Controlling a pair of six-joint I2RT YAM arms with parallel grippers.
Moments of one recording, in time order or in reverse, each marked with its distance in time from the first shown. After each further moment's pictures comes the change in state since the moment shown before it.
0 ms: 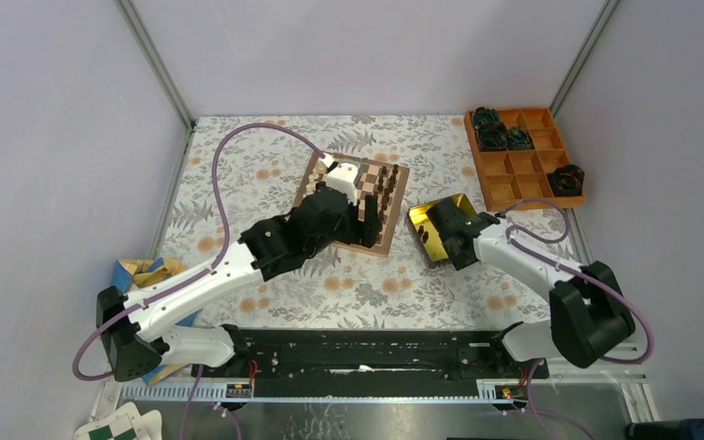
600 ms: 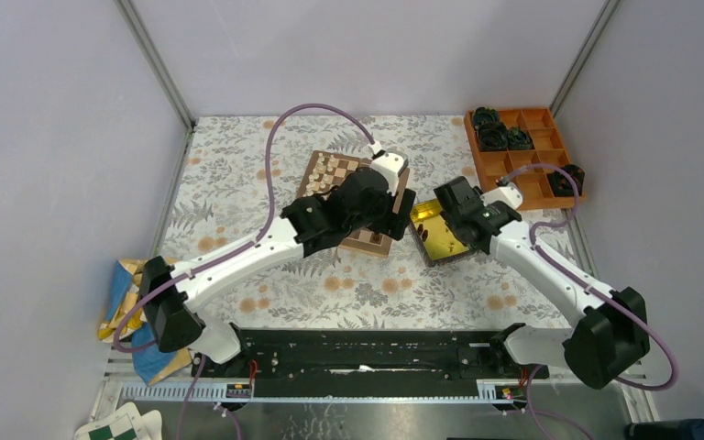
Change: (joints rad) left arm -0.004 0.254 0.251 -0.044 0.101 0.117; right arm 0.005 -0.158 0.171 -0.038 0.081 -0.263
